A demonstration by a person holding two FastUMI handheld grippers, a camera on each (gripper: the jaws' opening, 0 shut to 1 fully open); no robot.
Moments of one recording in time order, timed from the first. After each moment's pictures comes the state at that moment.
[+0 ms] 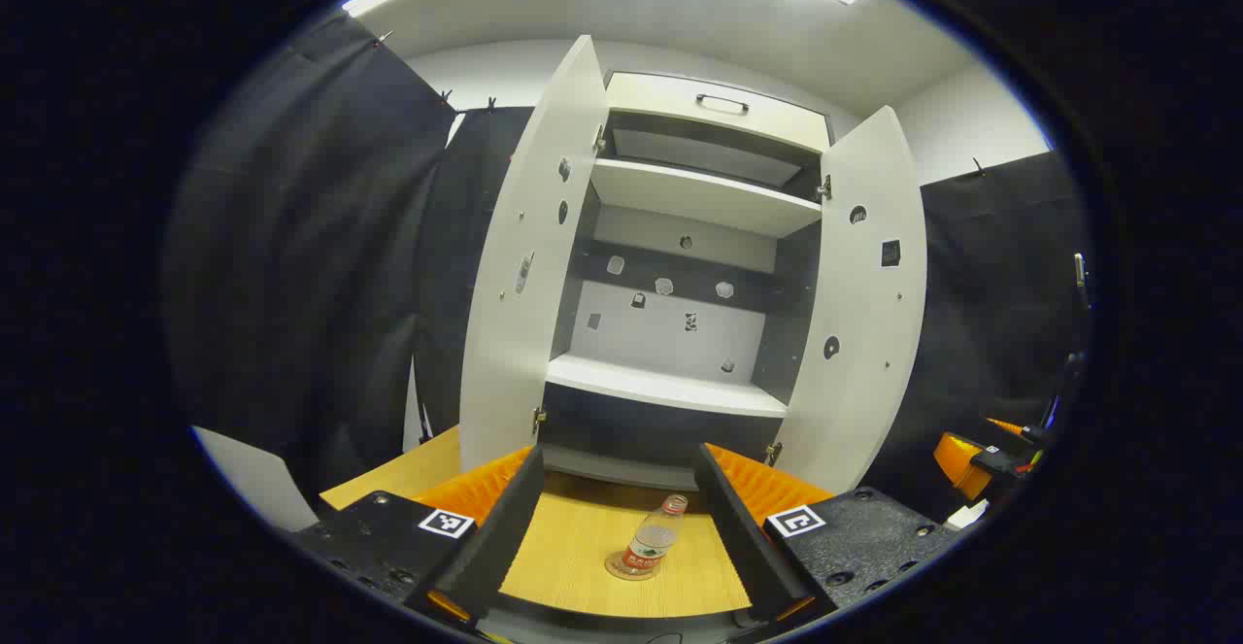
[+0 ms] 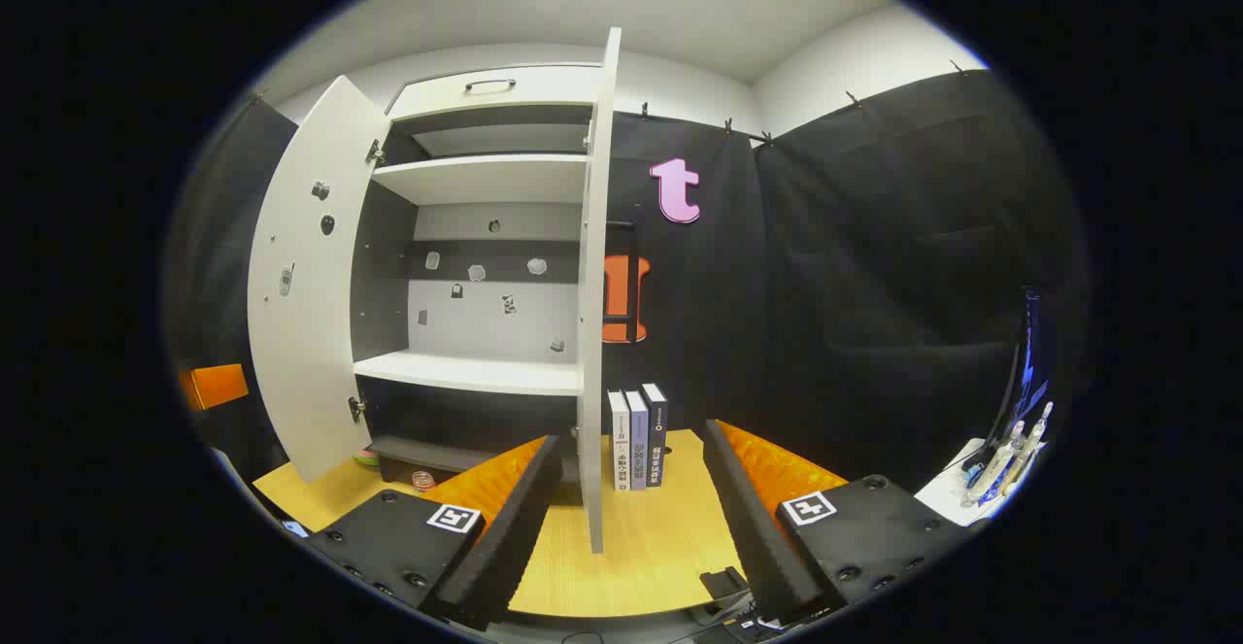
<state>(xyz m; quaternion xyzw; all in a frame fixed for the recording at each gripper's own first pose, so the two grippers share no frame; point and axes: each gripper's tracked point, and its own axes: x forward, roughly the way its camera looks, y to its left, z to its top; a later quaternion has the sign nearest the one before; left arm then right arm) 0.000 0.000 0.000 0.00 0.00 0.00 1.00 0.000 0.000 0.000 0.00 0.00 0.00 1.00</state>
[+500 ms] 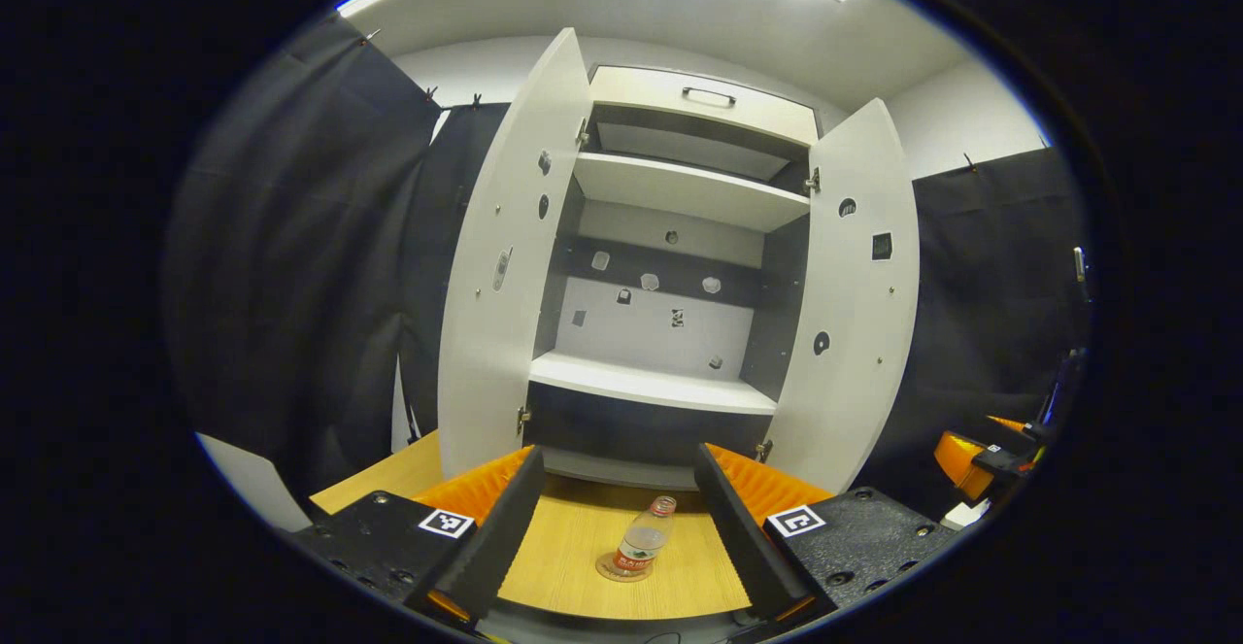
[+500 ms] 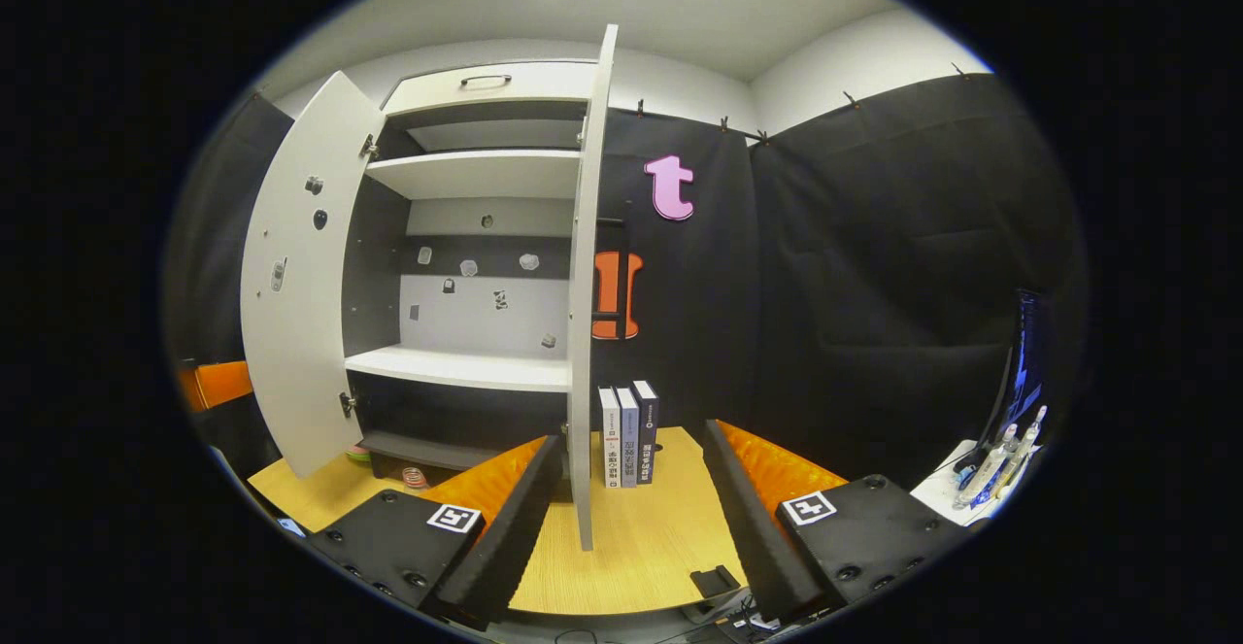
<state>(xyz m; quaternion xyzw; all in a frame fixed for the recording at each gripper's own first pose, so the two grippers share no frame) 0.013 -0.011 -0.002 0.01 0.01 -0.02 1.00 0.000 -0.007 0.001 -0.01 0.01 -0.01 1.00</state>
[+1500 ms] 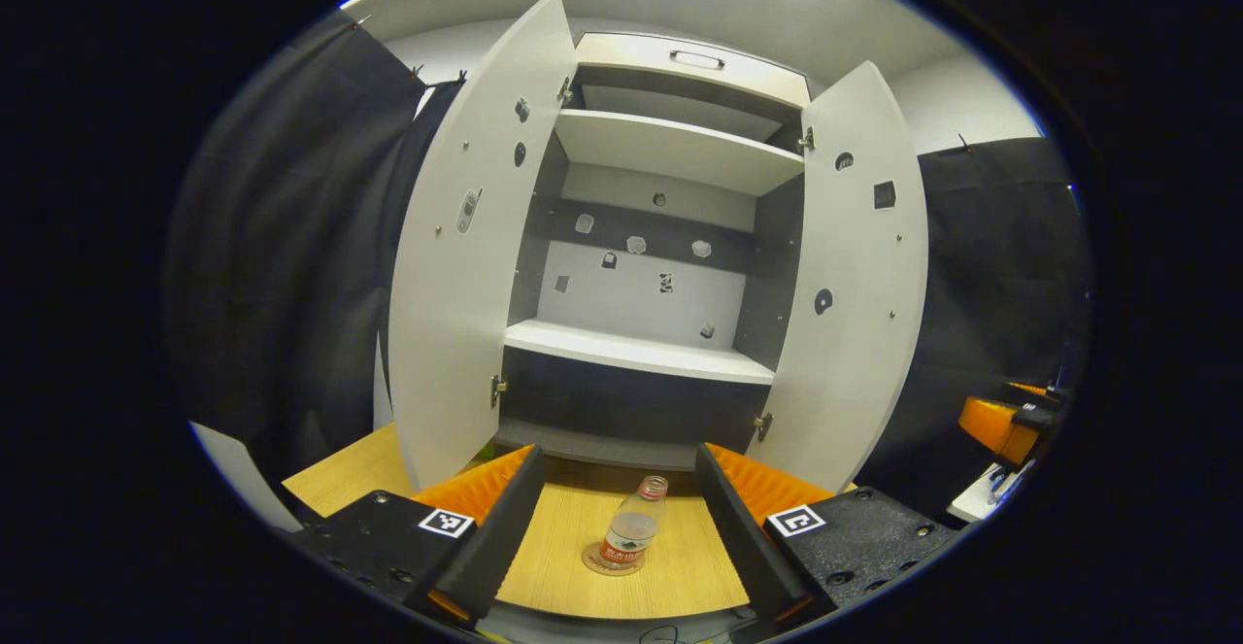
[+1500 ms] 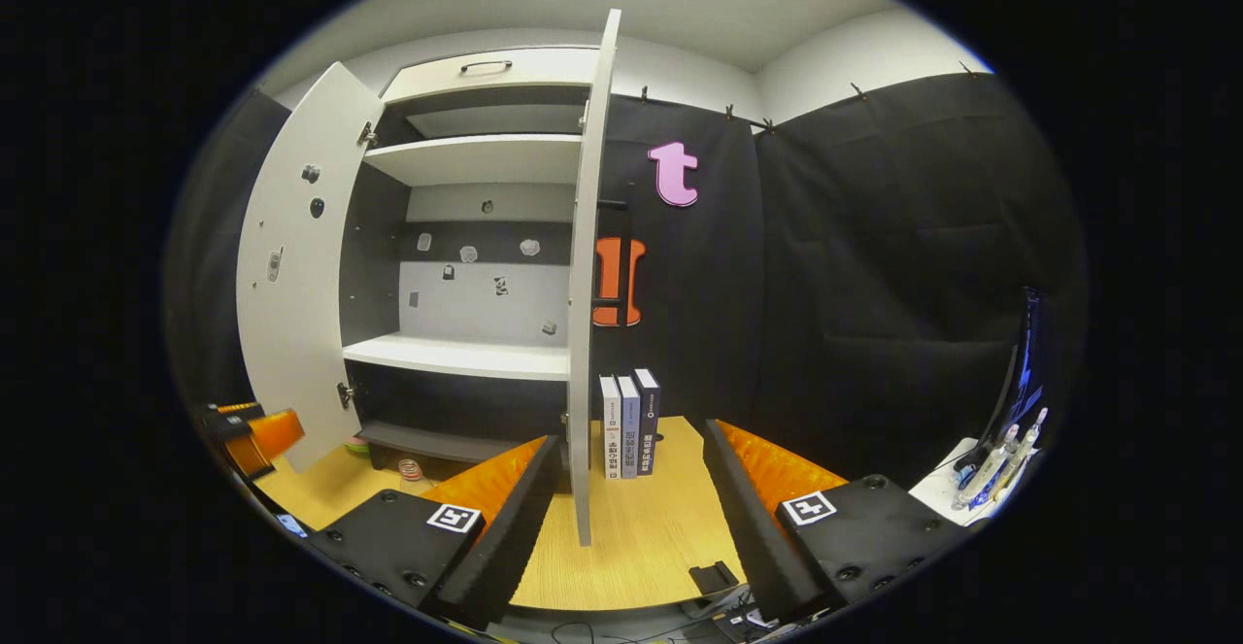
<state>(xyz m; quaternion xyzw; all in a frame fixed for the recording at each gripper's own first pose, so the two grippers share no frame) 0.053 -0.028 -0.078 0.02 0.05 -0.03 1.00 0.008 -0.007 0.000 -0.01 0.03 -0.01 1.00</state>
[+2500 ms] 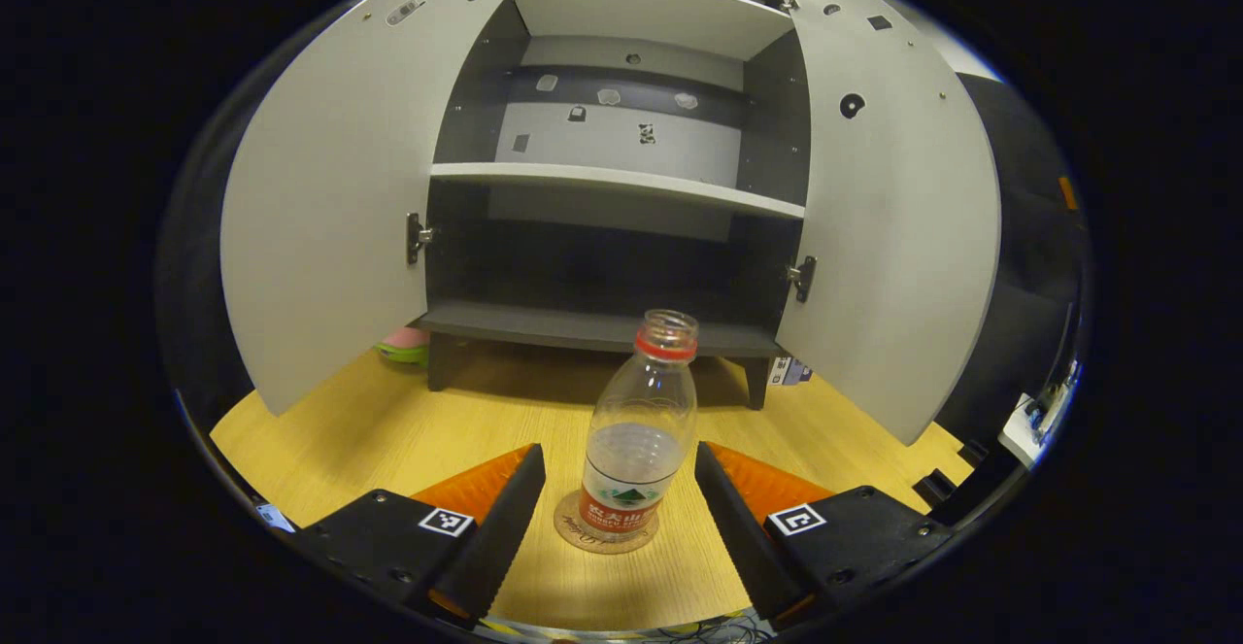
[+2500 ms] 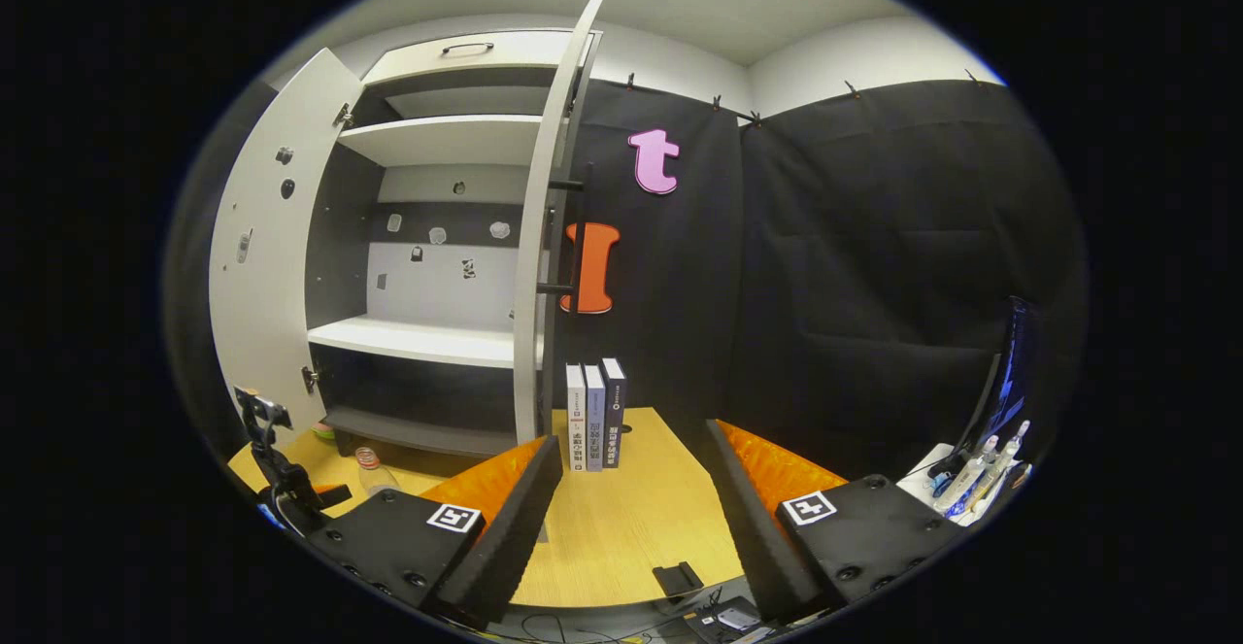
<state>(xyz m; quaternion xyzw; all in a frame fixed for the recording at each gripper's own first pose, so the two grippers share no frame) 0.141 -0.038 -0.296 0.05 0.18 -0.07 0.98 0.026 -0.045 -0.007 -0.03 0.05 -0.05 1.00</state>
